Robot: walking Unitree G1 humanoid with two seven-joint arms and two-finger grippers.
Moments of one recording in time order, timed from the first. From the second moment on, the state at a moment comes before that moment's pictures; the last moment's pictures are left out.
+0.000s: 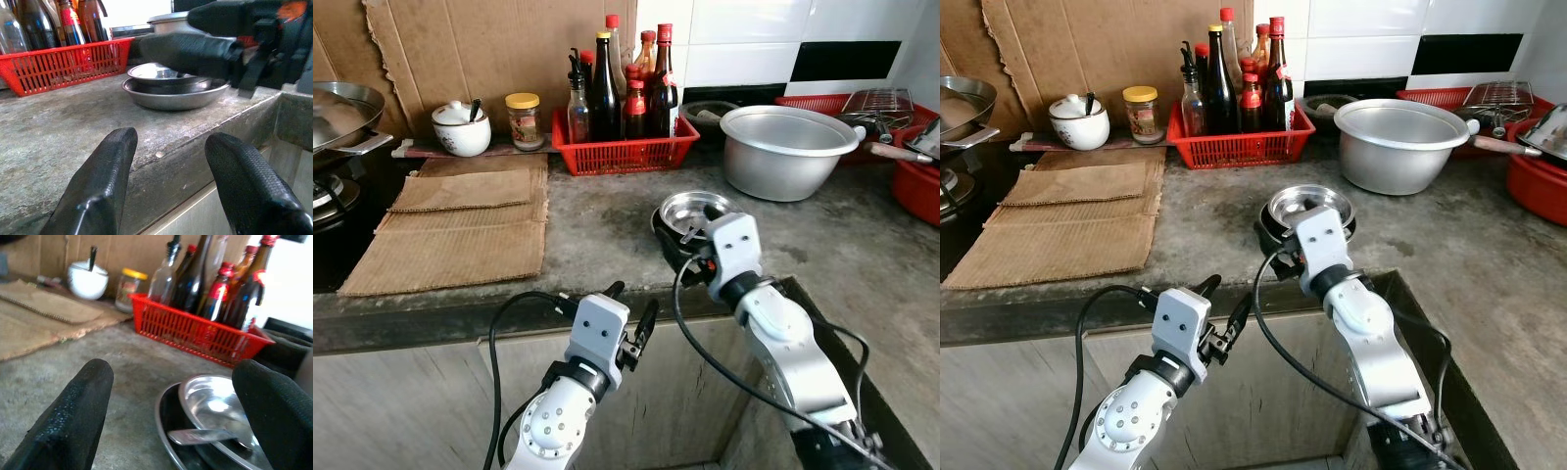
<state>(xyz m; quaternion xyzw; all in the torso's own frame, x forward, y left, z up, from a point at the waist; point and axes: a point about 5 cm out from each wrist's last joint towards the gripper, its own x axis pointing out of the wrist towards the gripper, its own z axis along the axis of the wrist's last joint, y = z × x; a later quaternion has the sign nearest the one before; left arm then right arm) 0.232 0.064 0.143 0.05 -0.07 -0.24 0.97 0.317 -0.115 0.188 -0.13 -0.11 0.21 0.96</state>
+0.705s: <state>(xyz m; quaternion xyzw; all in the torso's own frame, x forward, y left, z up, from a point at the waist) 0.228 0.061 0.145 0.05 -0.07 -0.24 0.97 0.342 -0.123 0.173 -0.23 -0.08 0.19 0.95</state>
